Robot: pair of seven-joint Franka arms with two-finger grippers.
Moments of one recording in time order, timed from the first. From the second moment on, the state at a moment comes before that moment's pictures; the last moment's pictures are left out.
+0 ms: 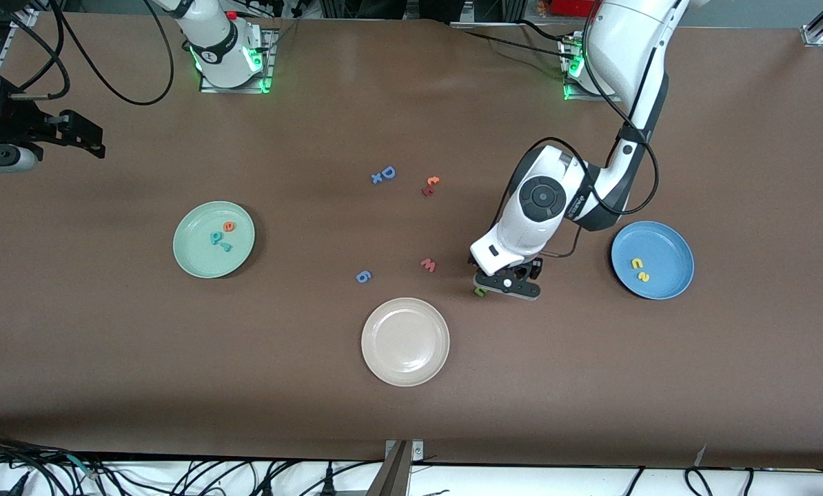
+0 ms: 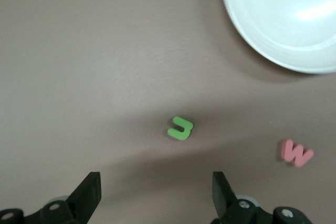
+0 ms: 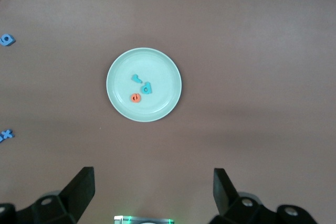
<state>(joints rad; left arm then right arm) -0.50 0.62 0.01 -1.67 -0.02 2.35 -0.15 0.14 -0.04 -0.11 -1.68 -0.05 1.55 -0.05</state>
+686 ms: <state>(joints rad) -0.50 0.73 0.02 -1.62 -0.02 2.43 0.05 0.02 -0.04 0.02 -1.68 -0.05 1.55 -0.05</state>
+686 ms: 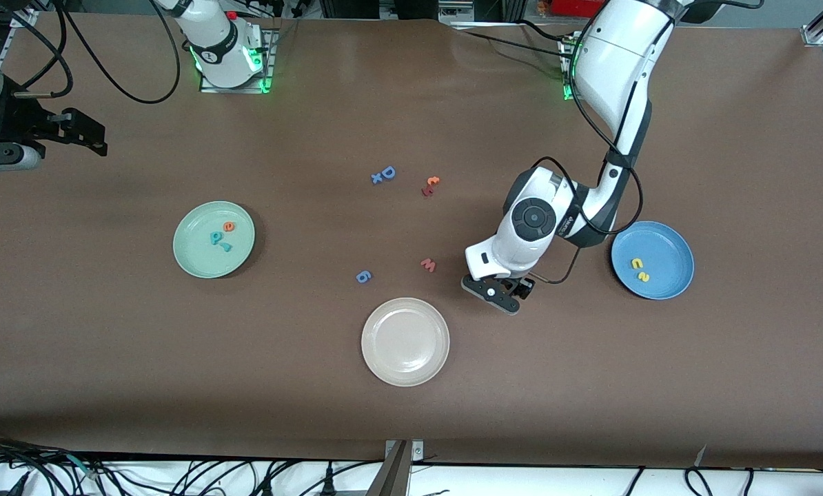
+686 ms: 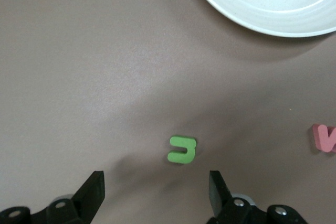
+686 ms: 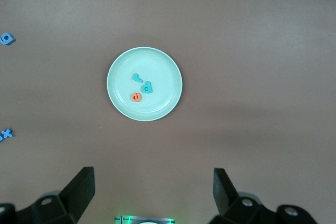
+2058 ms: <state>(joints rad) -0.51 0.80 0.01 -1.59 -0.06 2.50 0.05 0.02 -0.03 -0.02 -1.68 -0.01 1.58 -0.05</state>
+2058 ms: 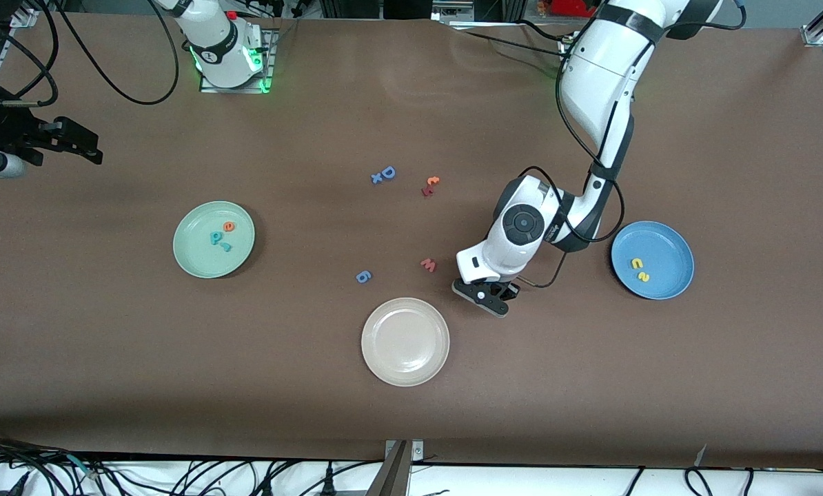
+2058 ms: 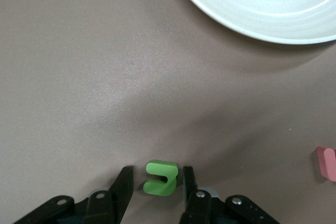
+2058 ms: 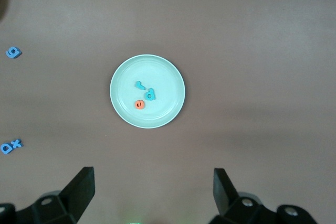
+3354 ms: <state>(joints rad) -0.36 0.58 0.12 -1.78 -0.06 2.36 0.33 0.02 -0.03 -0.02 -1.68 -0.01 1.58 -0.05</state>
